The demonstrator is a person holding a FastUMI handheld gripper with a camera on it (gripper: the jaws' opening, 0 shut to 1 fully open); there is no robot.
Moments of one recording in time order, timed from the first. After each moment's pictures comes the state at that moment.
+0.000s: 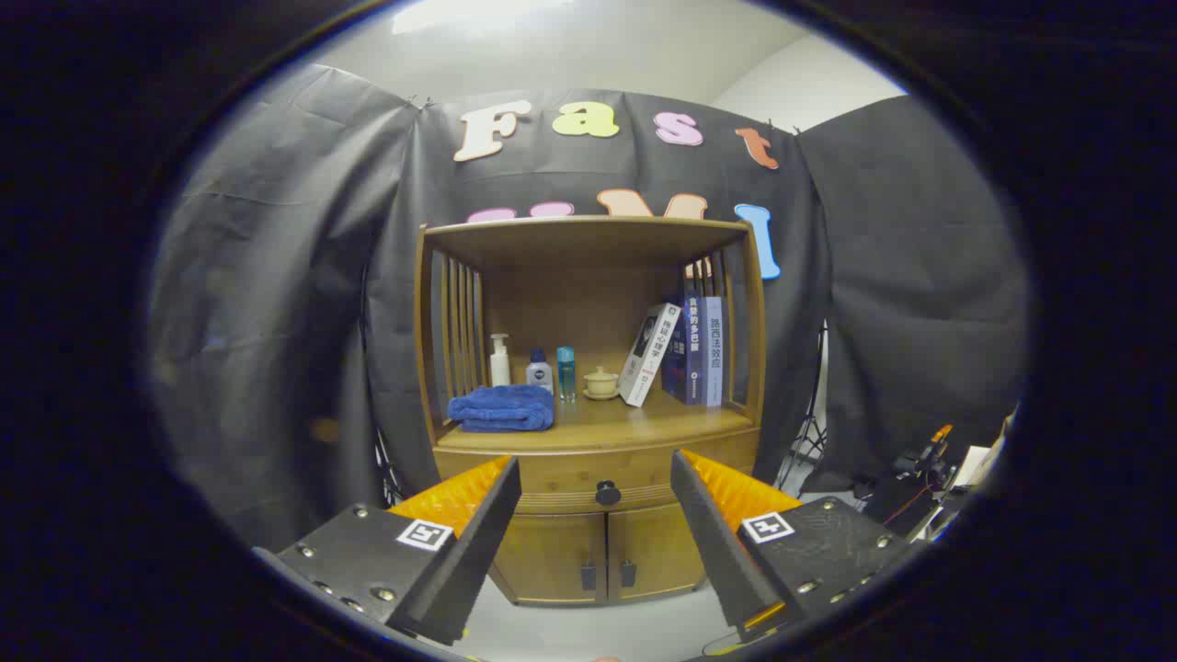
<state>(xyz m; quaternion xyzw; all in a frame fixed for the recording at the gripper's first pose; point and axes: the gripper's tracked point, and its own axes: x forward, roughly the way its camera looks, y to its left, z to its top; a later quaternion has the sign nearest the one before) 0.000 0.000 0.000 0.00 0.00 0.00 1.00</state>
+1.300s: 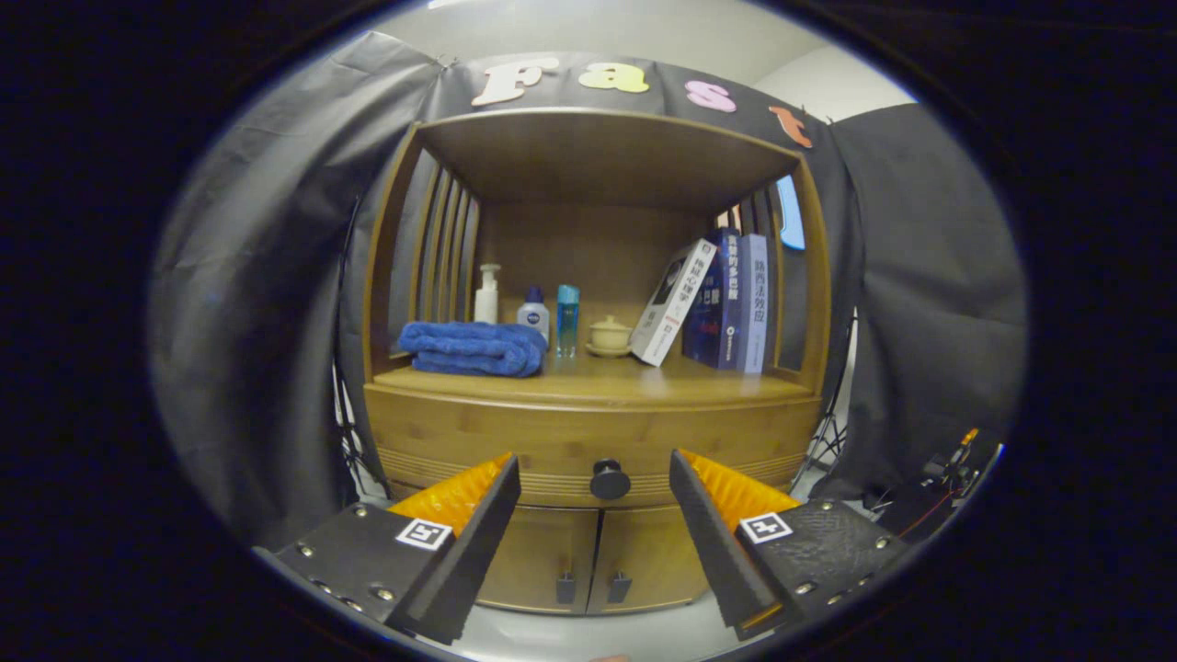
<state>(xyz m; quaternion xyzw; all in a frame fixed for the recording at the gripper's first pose) 0.151 0.003 -0.126 -0.05 0.02 0.01 1.00</state>
